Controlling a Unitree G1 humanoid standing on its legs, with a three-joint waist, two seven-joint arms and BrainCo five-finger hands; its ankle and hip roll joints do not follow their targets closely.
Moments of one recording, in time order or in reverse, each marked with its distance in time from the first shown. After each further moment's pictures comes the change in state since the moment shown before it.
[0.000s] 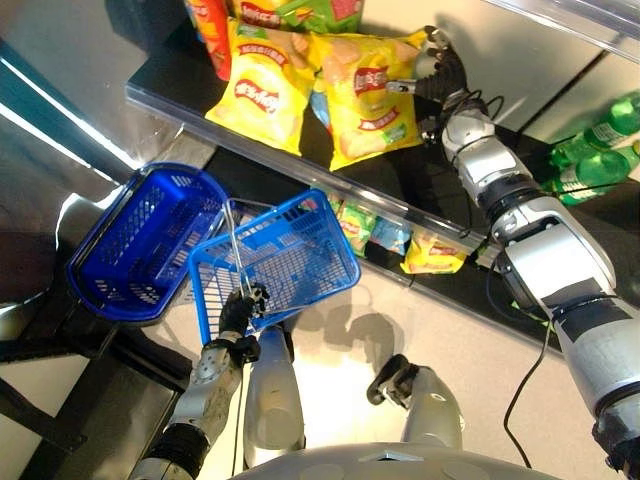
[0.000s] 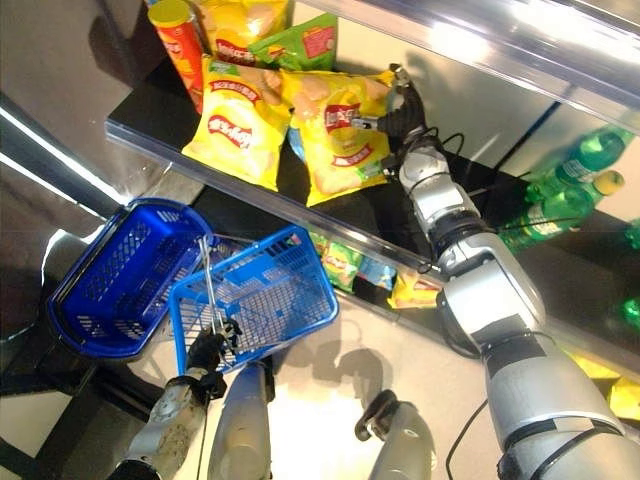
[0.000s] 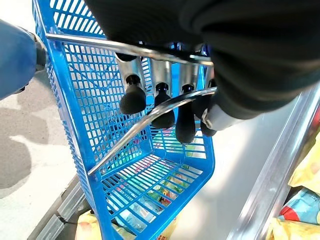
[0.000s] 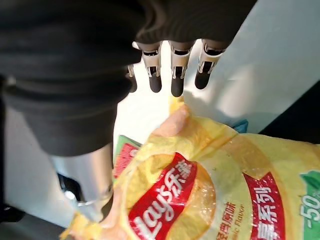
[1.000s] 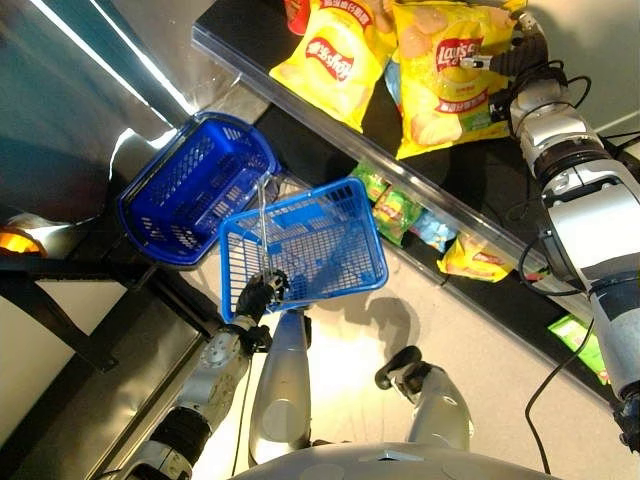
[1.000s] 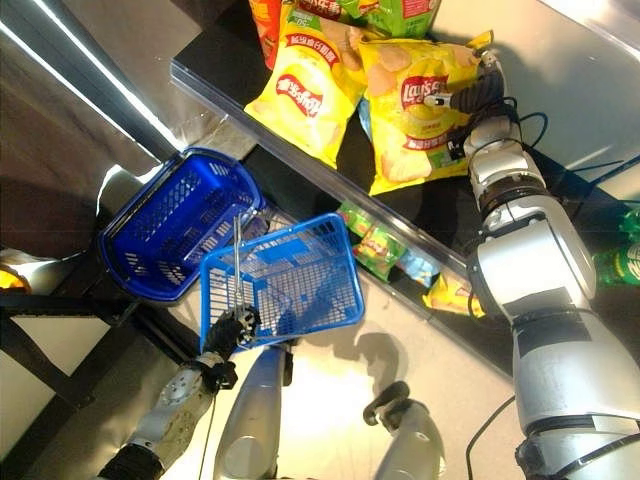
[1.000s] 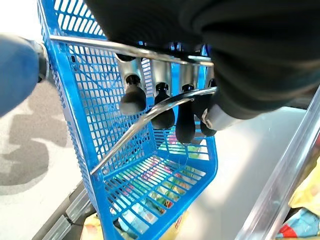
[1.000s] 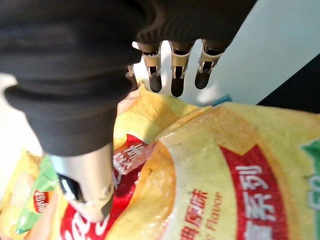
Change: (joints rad) left arm -0.048 0.035 -0.066 -0.043 -0.001 0.020 -0.055; right arm -0.141 -0.151 0.019 0.170 0.033 0.057 0.040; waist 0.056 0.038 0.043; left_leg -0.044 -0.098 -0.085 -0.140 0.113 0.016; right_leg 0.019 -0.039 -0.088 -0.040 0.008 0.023
